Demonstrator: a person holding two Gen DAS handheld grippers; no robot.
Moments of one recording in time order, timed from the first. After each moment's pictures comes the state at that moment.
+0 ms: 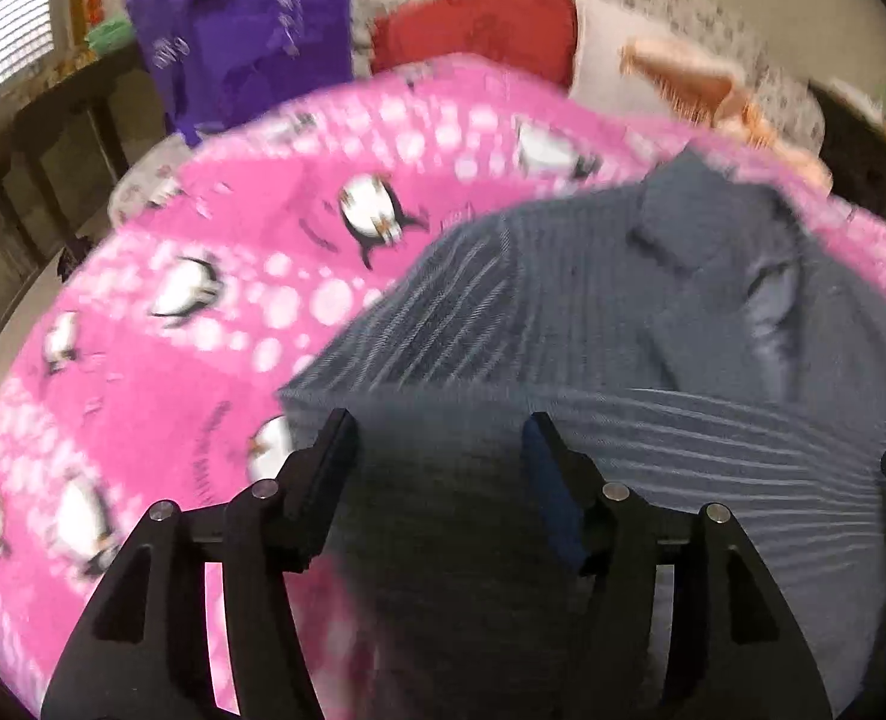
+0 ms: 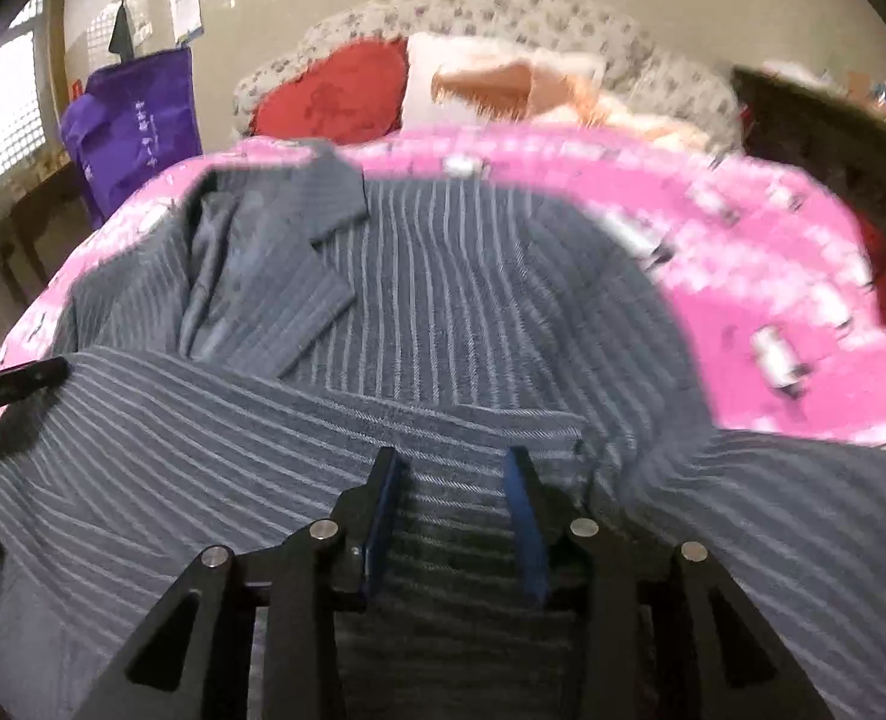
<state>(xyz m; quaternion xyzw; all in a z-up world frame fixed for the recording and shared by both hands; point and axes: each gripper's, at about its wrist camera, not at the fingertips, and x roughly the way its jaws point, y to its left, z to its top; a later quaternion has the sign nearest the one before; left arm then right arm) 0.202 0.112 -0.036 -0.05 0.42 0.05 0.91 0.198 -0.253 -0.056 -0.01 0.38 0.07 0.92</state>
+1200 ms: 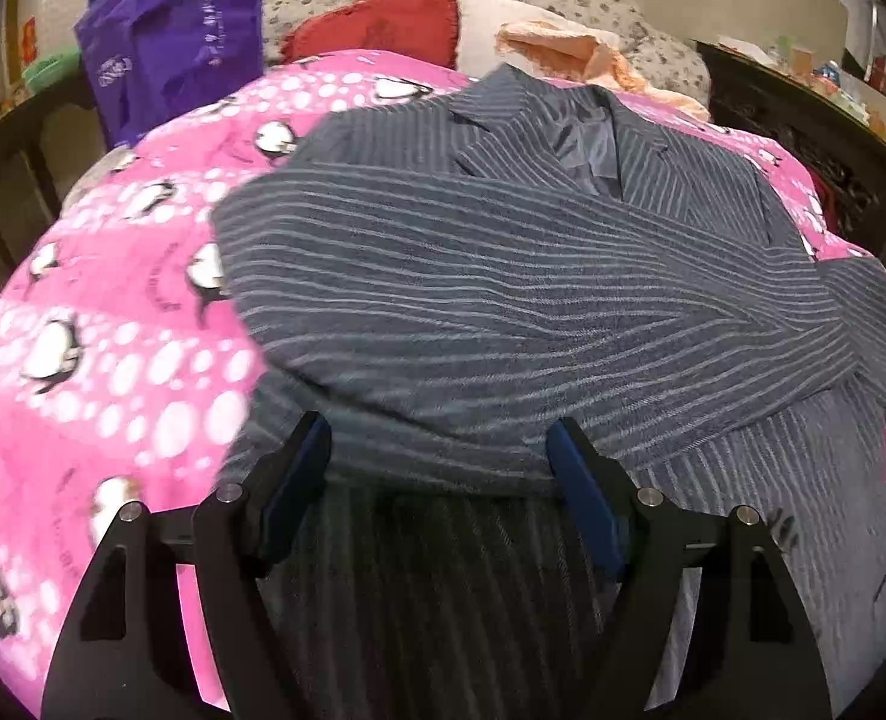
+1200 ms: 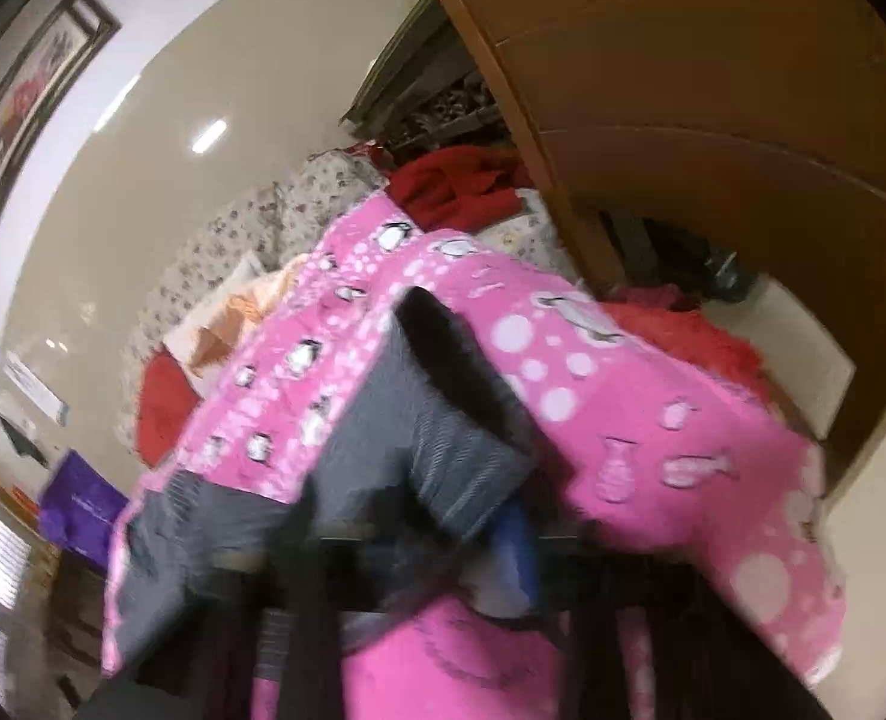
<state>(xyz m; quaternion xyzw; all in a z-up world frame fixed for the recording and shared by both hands) 0.094 0.070 -0.058 -0.02 0.41 -0.05 0.91 -0.008 -0.634 -0.046 0.37 0.27 -0.10 0.88</state>
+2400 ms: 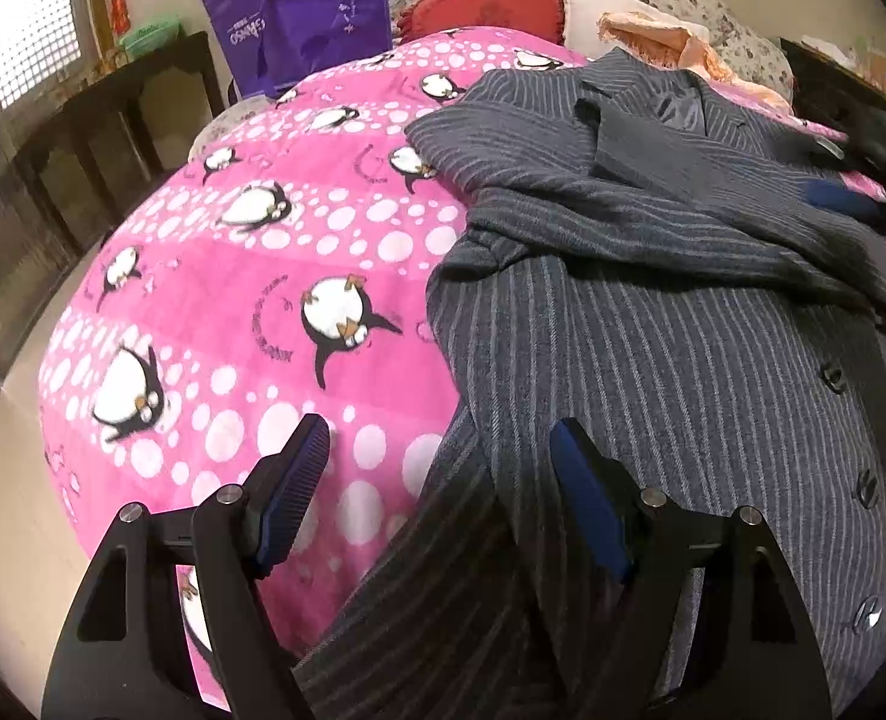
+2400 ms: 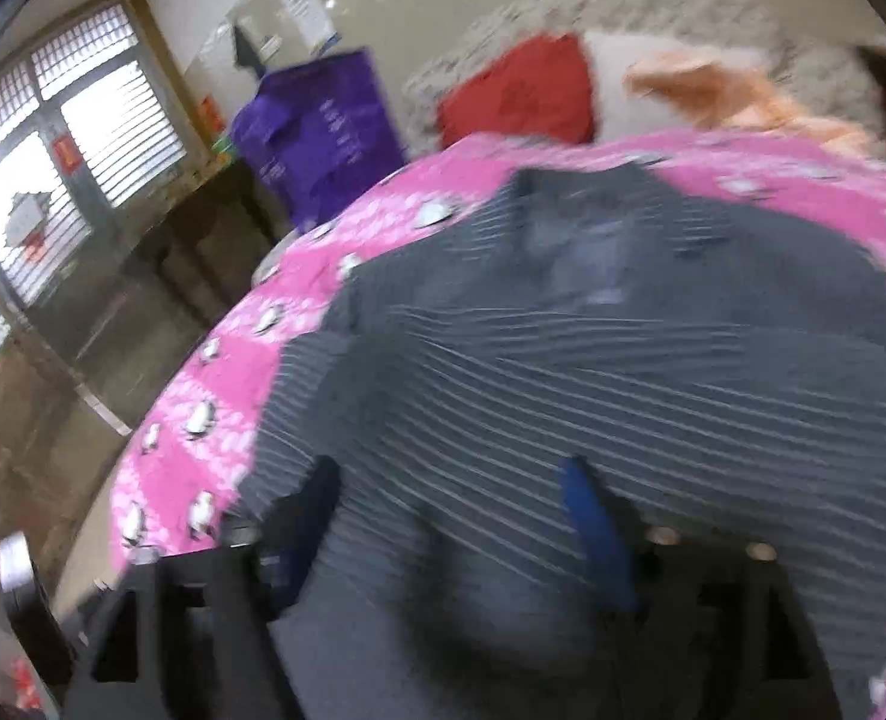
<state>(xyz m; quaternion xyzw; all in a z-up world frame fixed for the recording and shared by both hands) 0.010 0.109 -0.058 0.00 0.43 0.07 0.90 0.165 -0.151 -0.029 0.08 0.40 0.26 0.88</state>
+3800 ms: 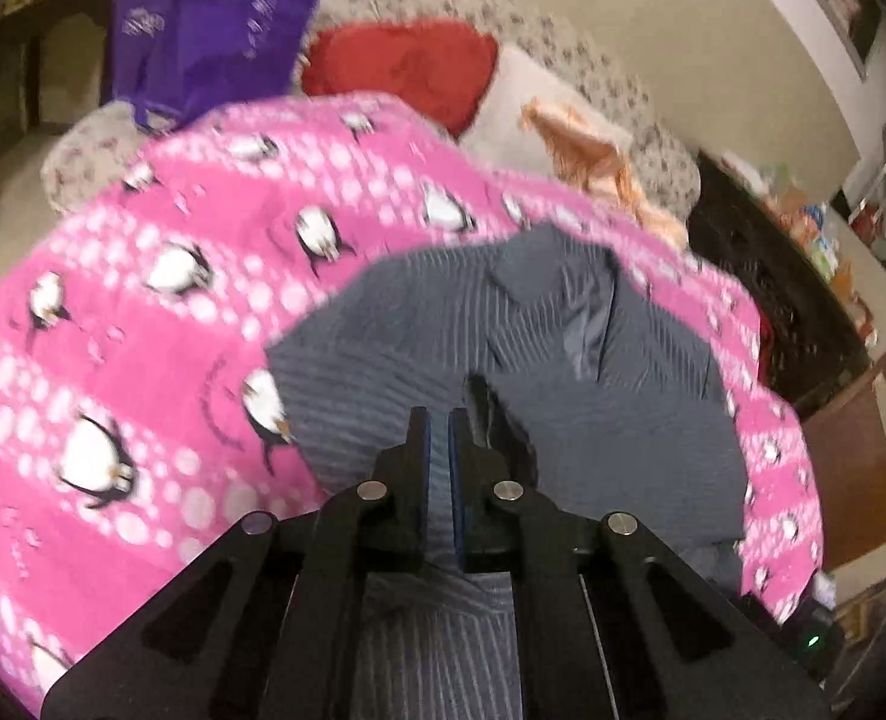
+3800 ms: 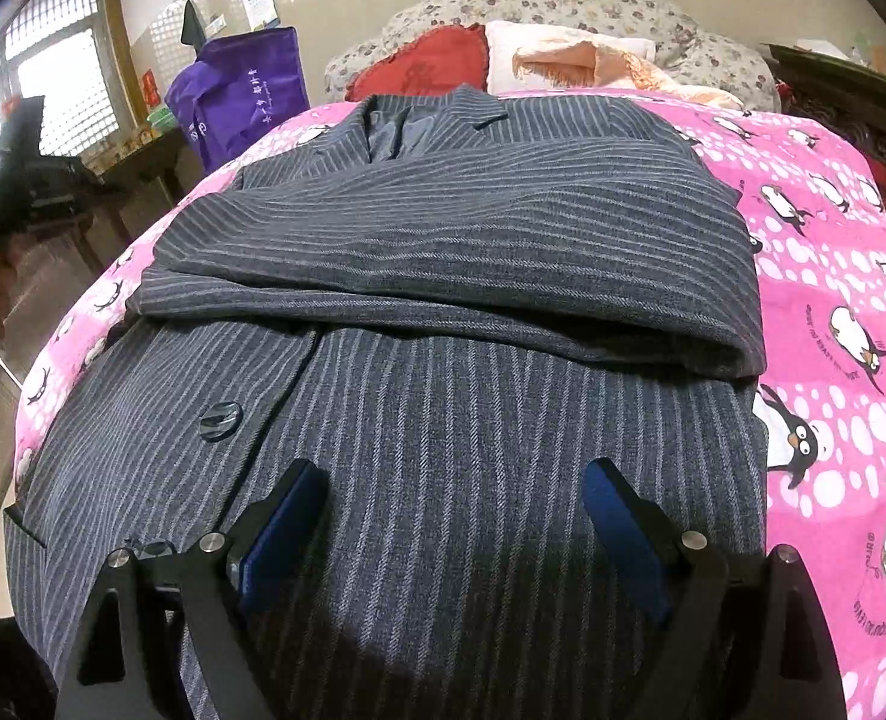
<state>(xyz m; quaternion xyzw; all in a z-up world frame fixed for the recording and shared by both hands) 0.156 0.147 0.020 -0.16 0.42 -0.11 0.89 0.057 -0.236 -0.089 0.02 0.41 0.17 0.90</state>
